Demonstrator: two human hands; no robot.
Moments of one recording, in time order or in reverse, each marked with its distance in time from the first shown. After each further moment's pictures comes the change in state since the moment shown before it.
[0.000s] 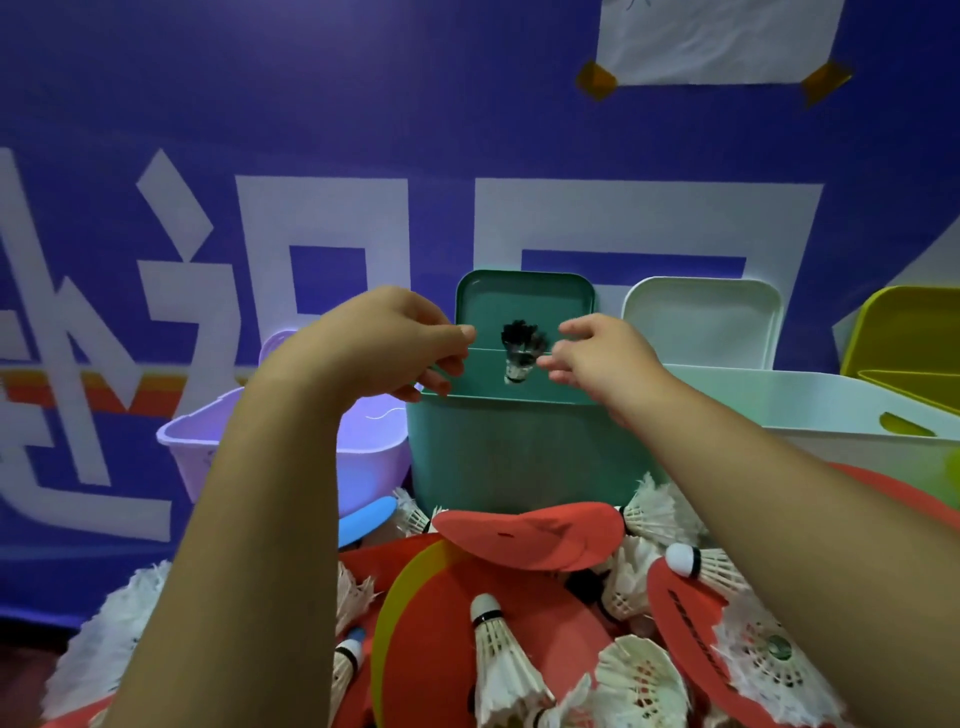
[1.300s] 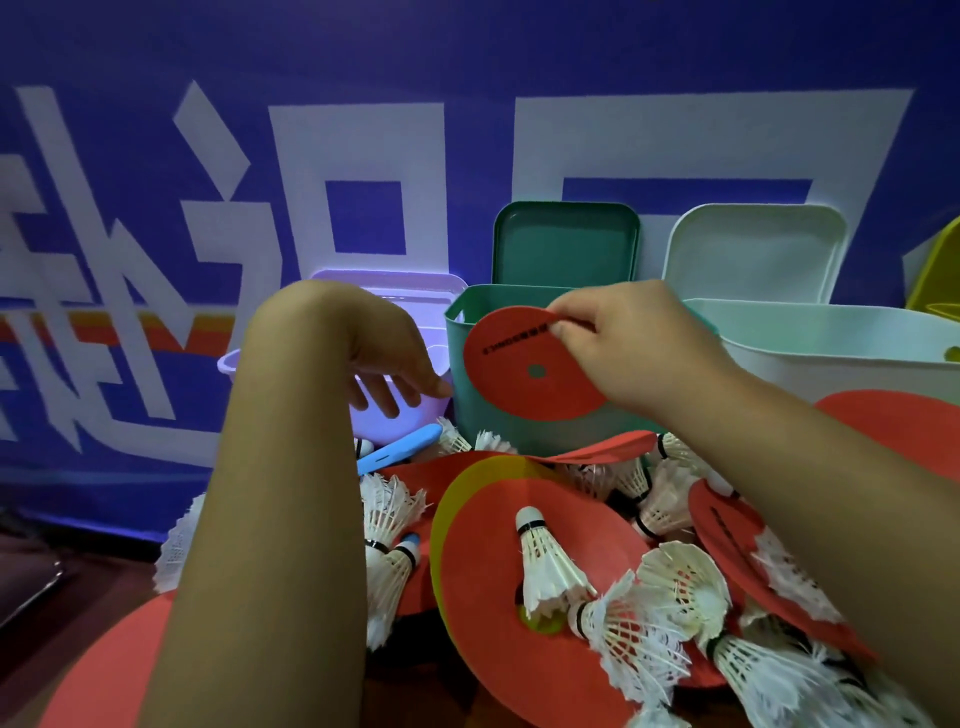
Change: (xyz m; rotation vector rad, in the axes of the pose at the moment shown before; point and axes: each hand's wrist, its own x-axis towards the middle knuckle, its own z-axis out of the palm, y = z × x) left_hand -0.002 -0.068 -0.016 0.337 -0.455 -0.451; right_hand -0.095 -0.011 0.007 -0.718 -0.071 -0.580
